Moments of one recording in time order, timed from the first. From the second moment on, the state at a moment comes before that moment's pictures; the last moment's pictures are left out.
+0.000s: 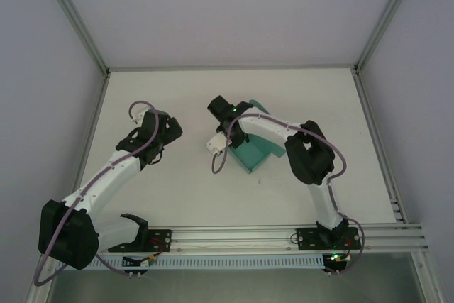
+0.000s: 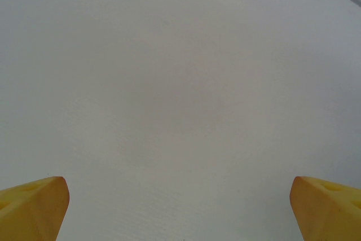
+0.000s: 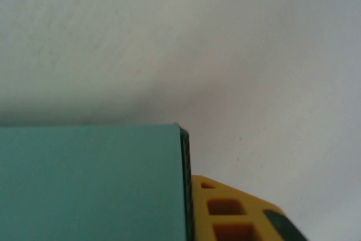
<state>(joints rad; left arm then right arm) -0.34 1.17 0.82 -0.48 -0.35 -0.76 0.82 2.11 1.68 -0.84 0.13 -1.62</state>
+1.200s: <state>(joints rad) -0.40 1.48 1.00 -0.34 -0.04 -0.57 0.47 1.23 1.12 -0.70 0.02 0.18</state>
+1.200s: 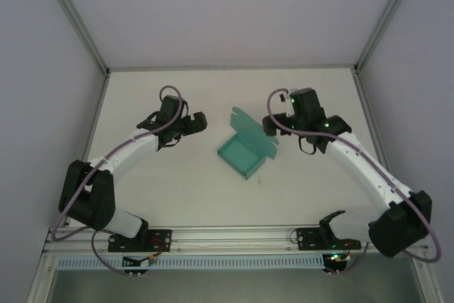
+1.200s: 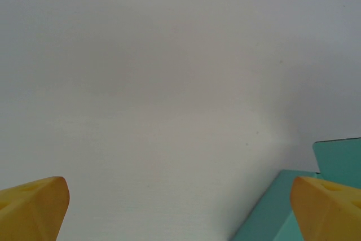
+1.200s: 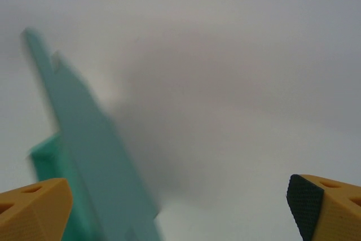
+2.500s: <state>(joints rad) -0.26 1.58 1.08 -0.38 0.56 -0.04 0.40 1.92 1.71 -1.12 -0.57 -0.96</state>
